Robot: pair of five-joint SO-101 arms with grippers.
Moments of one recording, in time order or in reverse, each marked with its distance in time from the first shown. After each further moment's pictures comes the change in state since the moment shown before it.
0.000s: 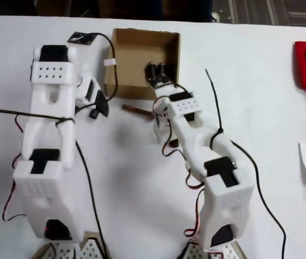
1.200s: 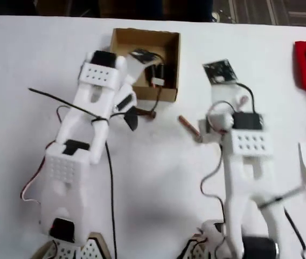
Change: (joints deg) left arm 14.1 16.0 -11.3 -3.9 -24.6; right arm 18.4 -50.5 24.4 4.4 7.6
